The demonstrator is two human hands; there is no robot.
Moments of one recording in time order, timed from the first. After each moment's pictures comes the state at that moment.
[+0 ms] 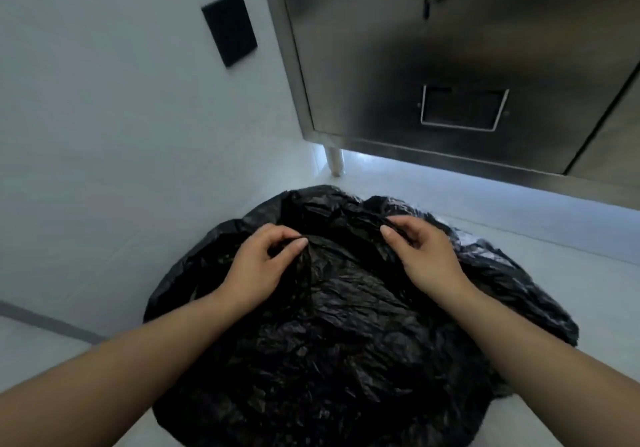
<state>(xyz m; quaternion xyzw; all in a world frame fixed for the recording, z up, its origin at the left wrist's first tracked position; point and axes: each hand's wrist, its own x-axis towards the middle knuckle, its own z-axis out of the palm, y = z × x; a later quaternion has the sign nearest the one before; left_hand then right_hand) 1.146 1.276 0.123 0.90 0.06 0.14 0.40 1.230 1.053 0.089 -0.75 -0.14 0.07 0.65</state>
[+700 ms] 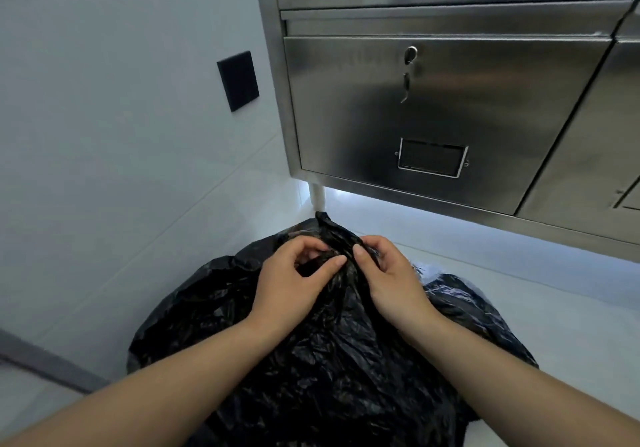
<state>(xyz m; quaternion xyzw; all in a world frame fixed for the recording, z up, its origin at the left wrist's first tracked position) 1.145 1.229 0.151 0.85 0.04 0.22 0.48 1.184 1.082 0.151 -0.73 -0.11 0.09 0.67</state>
